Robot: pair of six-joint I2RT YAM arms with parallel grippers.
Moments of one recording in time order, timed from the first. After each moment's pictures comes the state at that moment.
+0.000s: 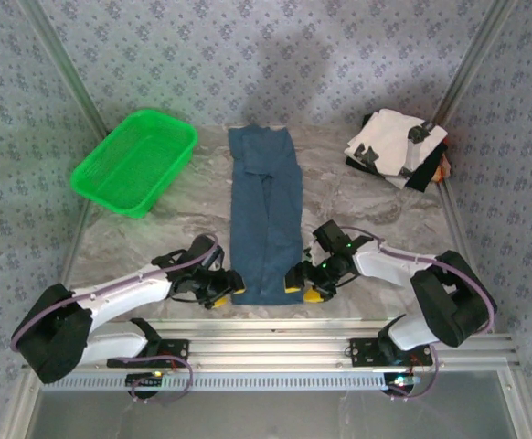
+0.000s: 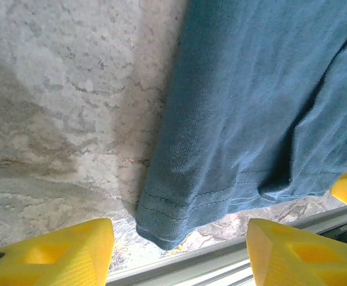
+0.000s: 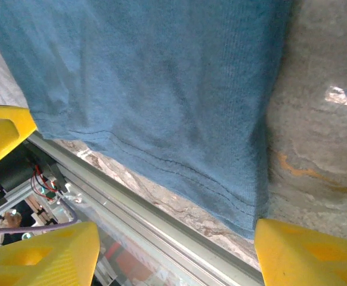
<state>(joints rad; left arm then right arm) -0.76 1.19 0.51 -0.44 0.35 -1.16 0.60 1.44 0.63 -0.48 -0.69 0.72</state>
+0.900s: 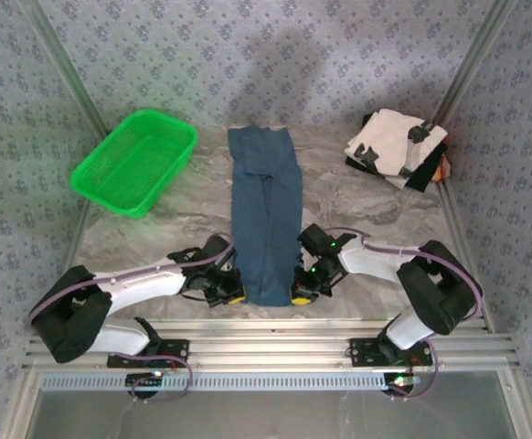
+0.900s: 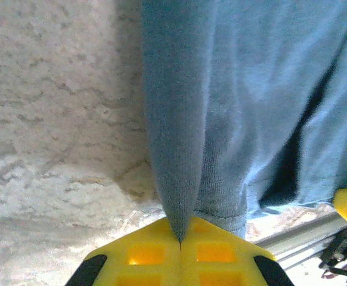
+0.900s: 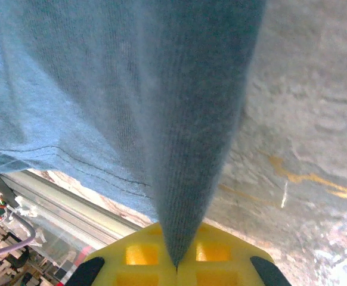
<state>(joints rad) -0.82 1.31 0.57 -0.40 0.35 -1.12 0.71 1.53 0.72 -0.59 -0.57 0.76</state>
